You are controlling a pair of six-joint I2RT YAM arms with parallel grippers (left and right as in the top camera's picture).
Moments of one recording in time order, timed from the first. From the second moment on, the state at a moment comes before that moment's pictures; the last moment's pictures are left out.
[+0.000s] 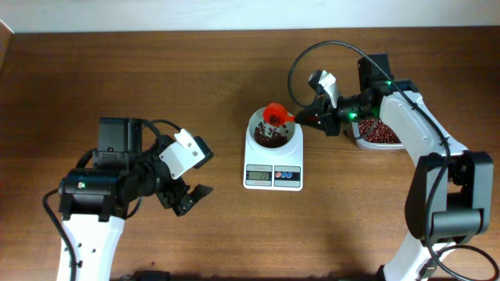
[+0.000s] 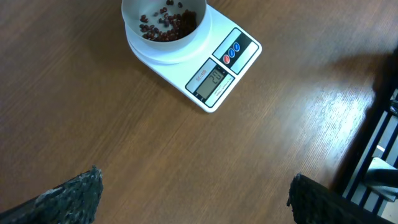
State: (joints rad) left arm -0.05 1.10 1.17 -1.19 0.52 0.80; right arm 0.07 1.94 1.42 -0.80 -1.08 -0.77
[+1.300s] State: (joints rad) left arm -0.05 1.10 1.17 -1.19 0.52 0.80; right arm 0.19 1.79 1.43 -0.75 -0.65 -0.91
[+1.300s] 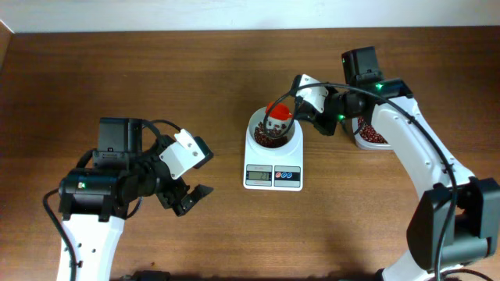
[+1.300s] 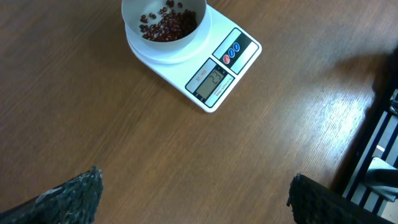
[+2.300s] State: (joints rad) left arm -0.05 1.10 1.17 -1.19 0.52 0.80; right arm -0.29 1.71 1.36 -0.96 -0.27 -0.39
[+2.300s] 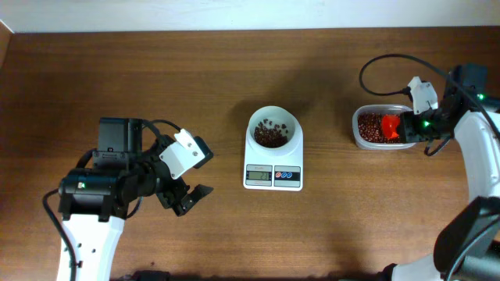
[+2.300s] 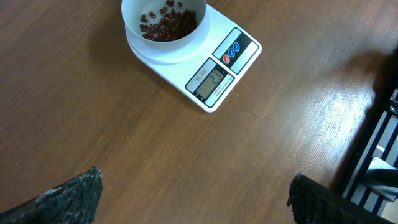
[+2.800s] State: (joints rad) left arm -0.05 1.10 1.17 -1.19 0.52 0.80; right arm -0.36 1.83 1.36 -0.96 -0.56 -0.35
